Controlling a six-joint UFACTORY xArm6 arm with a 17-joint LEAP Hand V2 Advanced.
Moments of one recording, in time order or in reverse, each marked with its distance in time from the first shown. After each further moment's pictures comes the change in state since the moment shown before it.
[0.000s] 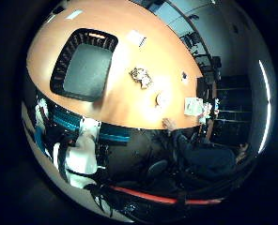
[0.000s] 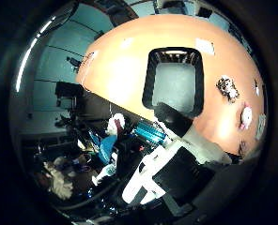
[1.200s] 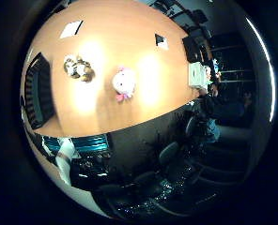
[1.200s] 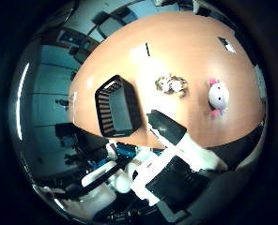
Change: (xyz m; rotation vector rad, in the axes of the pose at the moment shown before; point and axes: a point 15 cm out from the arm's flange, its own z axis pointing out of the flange) arm 0.379 0.051 0.082 -0.037 0.096 0.508
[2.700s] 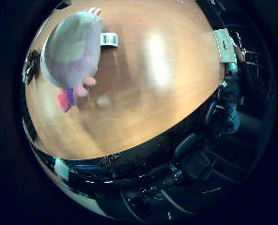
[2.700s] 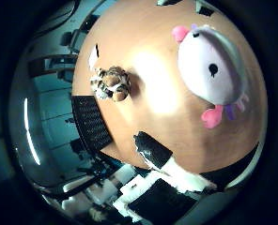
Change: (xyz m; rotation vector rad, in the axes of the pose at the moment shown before) arm 0.103 0.019 0.244 -0.214 -0.170 0.152
